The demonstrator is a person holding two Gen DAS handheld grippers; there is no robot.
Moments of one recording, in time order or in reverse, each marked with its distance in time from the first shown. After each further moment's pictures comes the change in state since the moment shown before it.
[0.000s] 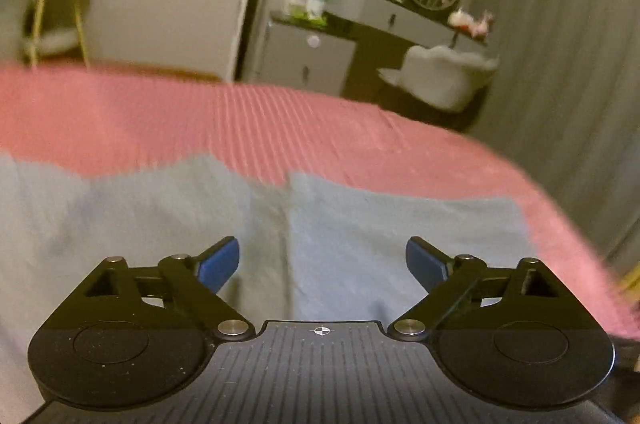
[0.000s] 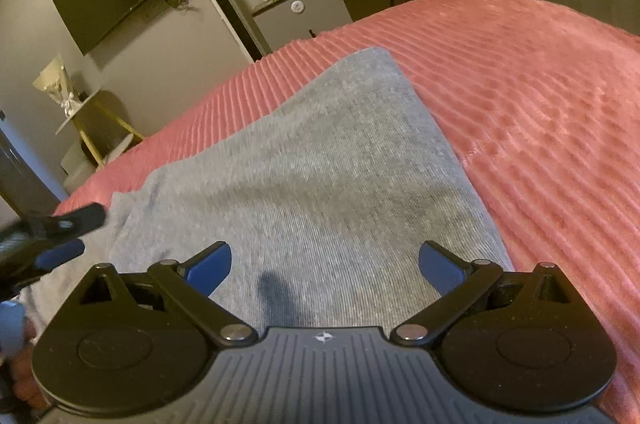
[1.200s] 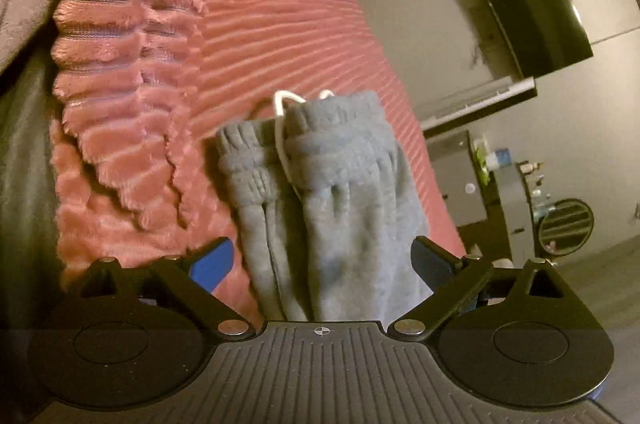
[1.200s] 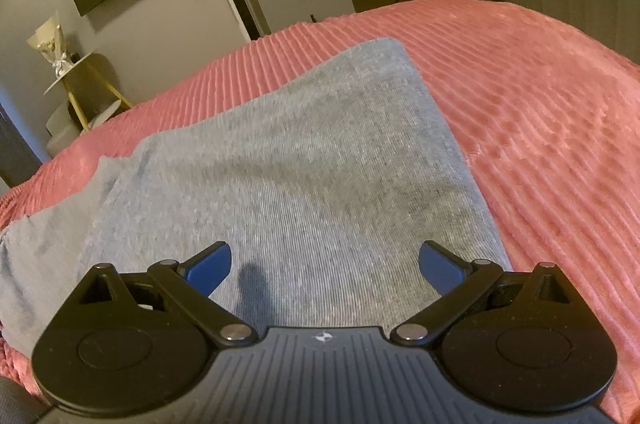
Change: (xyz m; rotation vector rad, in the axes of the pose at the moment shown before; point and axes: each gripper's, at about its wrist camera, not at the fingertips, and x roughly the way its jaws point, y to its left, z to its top) left arm -0.126 0.315 -0.038 -0.932 -0.157 0.127; right arm 0.004 0.014 -0.002 -0.098 0.041 -0.058
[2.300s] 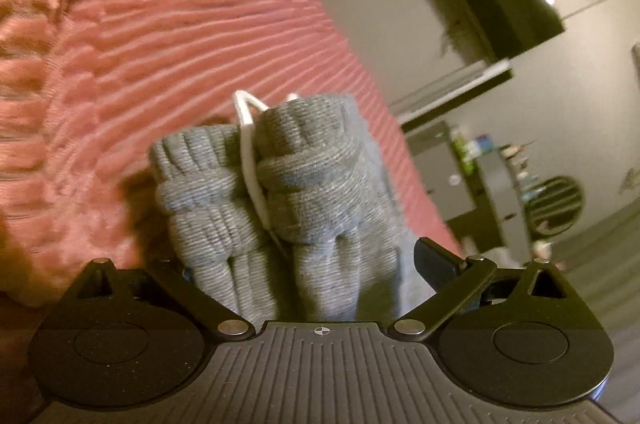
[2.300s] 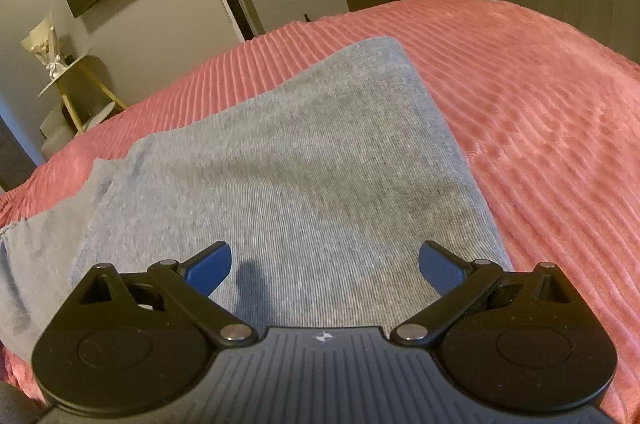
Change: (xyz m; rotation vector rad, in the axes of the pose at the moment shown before) left arm 0.063 -0.017 0.016 0.104 -0.017 -0.078; right arm 0.001 0.001 0.000 0.011 -0.002 -0.013
